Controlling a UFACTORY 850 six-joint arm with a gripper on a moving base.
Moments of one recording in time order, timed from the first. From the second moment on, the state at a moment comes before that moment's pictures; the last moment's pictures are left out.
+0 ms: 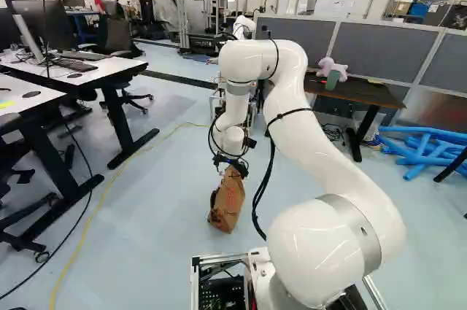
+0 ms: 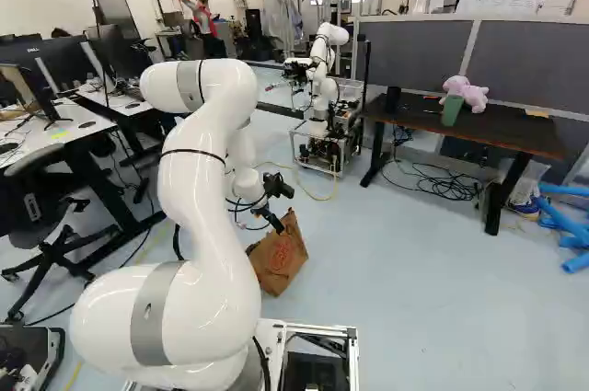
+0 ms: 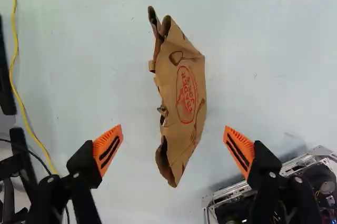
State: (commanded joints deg) arm 10.8 -59.1 -61.5 13.9 12.3 30.7
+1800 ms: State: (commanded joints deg) arm 12.8 -83.7 -91.3 13.9 -6.5 30.7
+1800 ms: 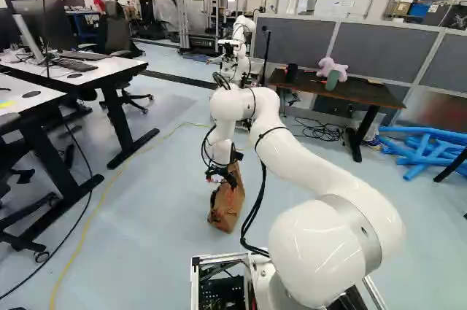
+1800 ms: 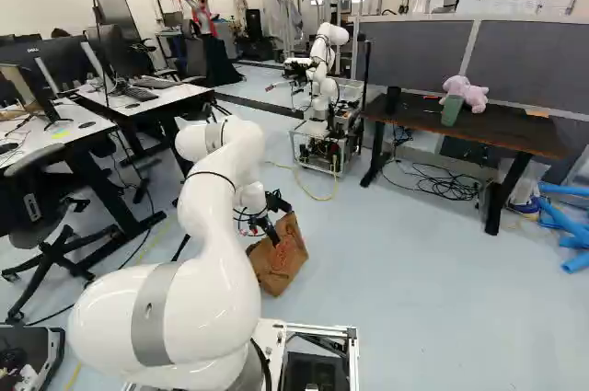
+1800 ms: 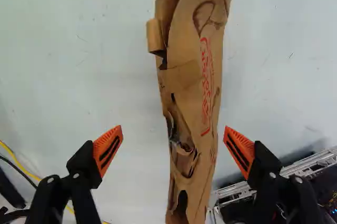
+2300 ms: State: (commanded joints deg) arm 12.8 -88.5 -95.9 13.9 -8.1 30.7
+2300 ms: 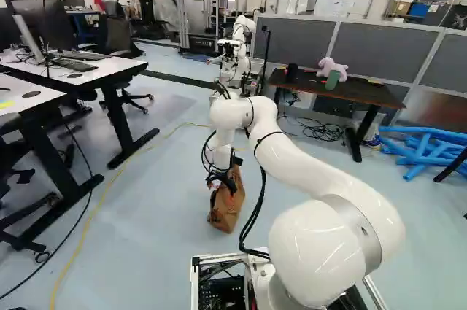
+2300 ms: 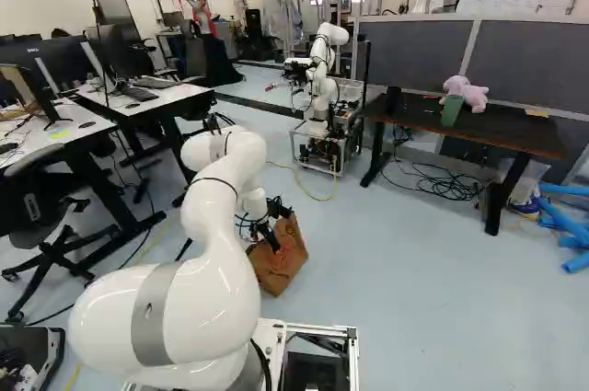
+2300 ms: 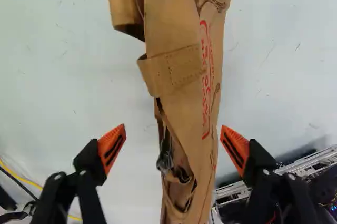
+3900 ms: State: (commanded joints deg) arm 14.3 -82.3 -87.2 13.9 -8.1 30.7
